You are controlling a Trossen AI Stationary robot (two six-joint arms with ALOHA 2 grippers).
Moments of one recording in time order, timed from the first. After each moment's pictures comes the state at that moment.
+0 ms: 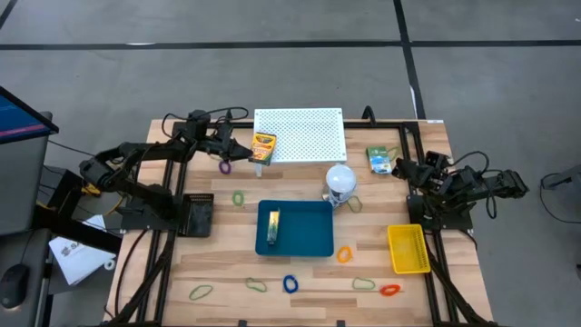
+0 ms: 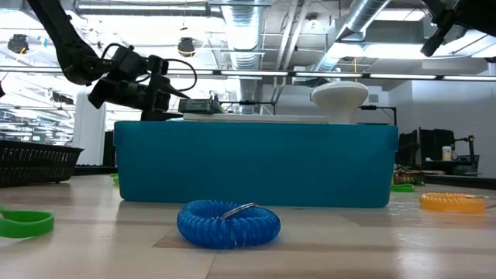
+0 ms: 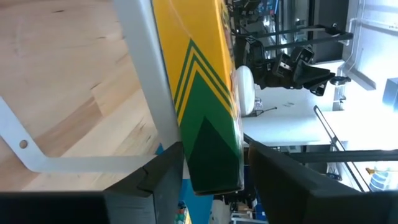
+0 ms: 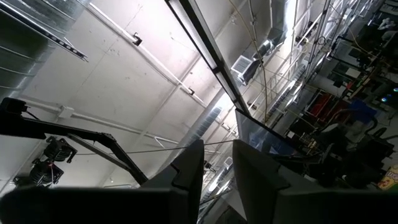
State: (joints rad) left arm 0.93 1.40 0.46 0.53 1.02 -1.00; right arm 0.22 0.09 0.05 0.75 0.42 0.75
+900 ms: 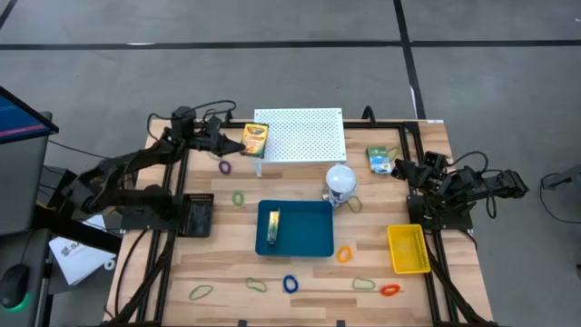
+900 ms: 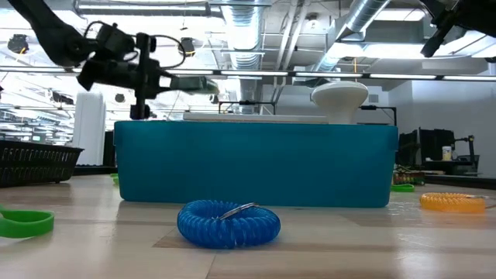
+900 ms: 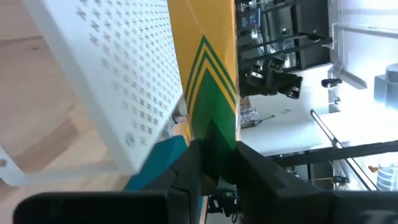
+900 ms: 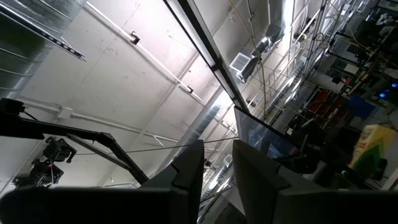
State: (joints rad) left arm 0.97 1.15 0.46 0.41 1.01 -1.00; right arm 0.22 0.09 0.05 0.74 0.42 0.77
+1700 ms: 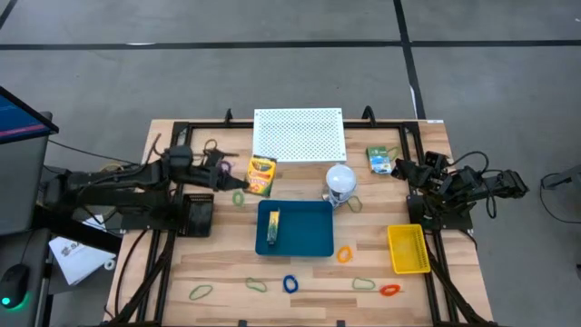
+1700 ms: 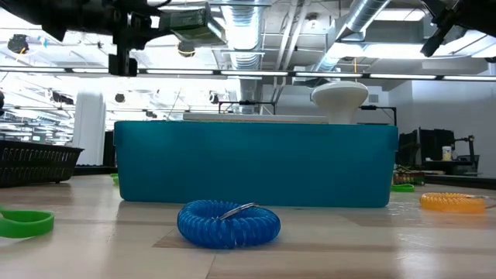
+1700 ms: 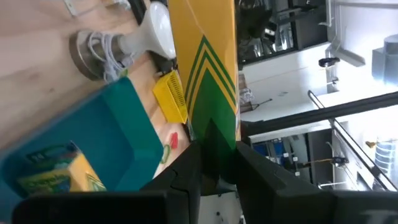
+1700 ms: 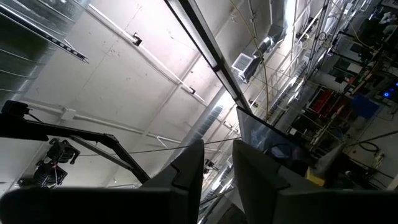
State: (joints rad) left arm 0.20 0.75 0.46 0.15 0.30 -1.20; right arm 0.22 0.09 0.05 0.75 0.42 0.78
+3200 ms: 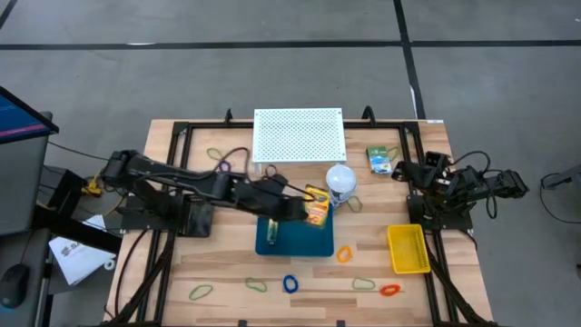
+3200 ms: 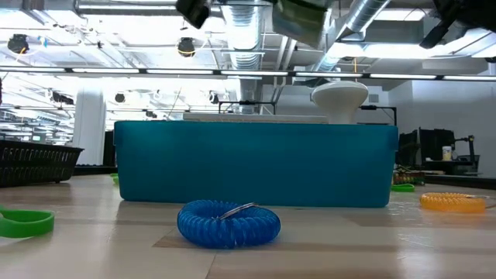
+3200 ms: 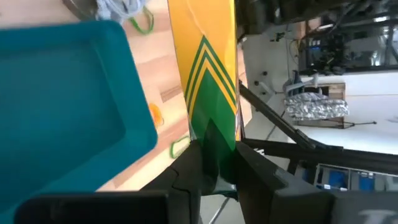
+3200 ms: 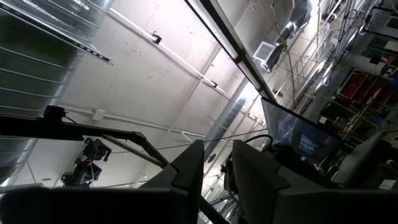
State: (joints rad) left arm -0.21 1.60 1.37 -0.36 -0.14 -1.46; right arm 0.22 0.08 0.05 0.79 0.34 0.86
